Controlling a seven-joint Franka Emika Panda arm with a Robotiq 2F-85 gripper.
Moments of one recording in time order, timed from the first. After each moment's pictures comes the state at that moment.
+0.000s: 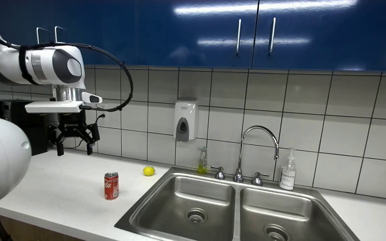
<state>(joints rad) 0.24 -0.32 0.24 -2.61 0.01 2.24 0.03</state>
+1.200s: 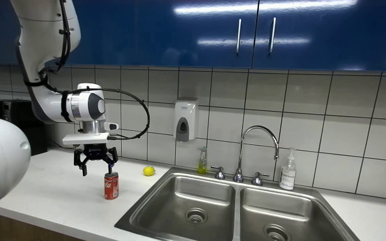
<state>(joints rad) 0.22 0.13 0.16 -2.43 -0.17 2.53 0.02</state>
